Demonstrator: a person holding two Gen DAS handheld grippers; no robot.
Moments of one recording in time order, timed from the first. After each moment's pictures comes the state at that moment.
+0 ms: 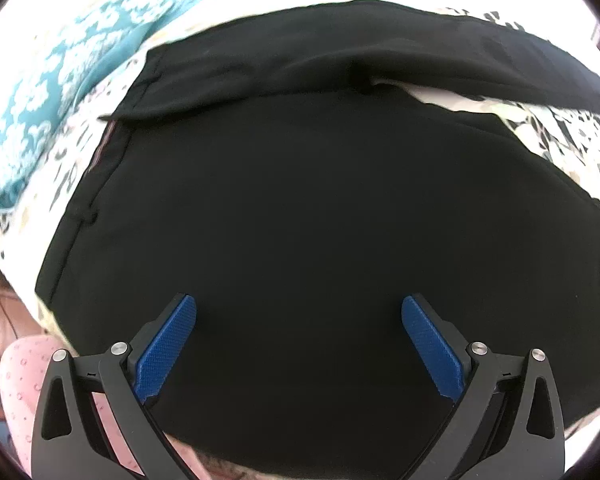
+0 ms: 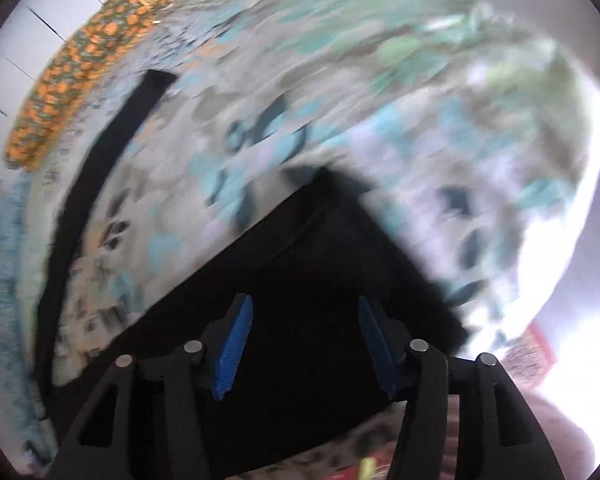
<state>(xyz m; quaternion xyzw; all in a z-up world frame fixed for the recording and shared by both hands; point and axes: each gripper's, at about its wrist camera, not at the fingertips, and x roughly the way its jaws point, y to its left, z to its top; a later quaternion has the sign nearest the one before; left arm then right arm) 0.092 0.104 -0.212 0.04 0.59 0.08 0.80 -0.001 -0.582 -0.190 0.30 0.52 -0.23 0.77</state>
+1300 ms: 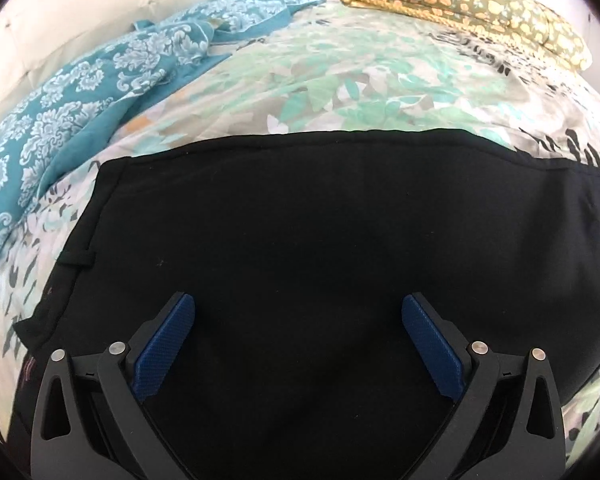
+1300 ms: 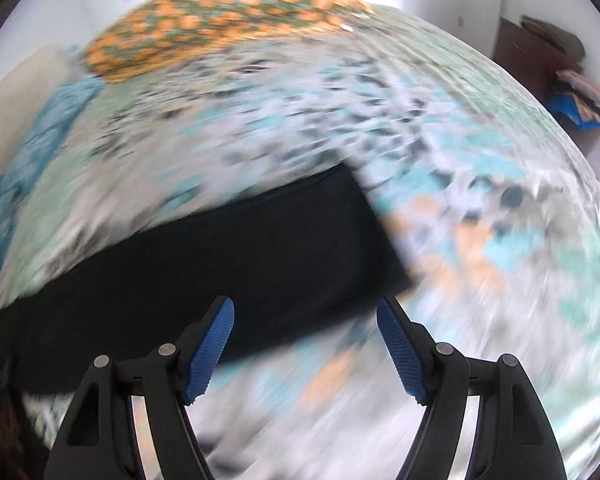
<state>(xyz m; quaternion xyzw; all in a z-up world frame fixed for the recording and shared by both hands) 0.269 0.132 -0.238 0.02 0.47 0.11 0.88 0.366 -0.579 -0.190 0.11 0.53 -0.08 0.84</state>
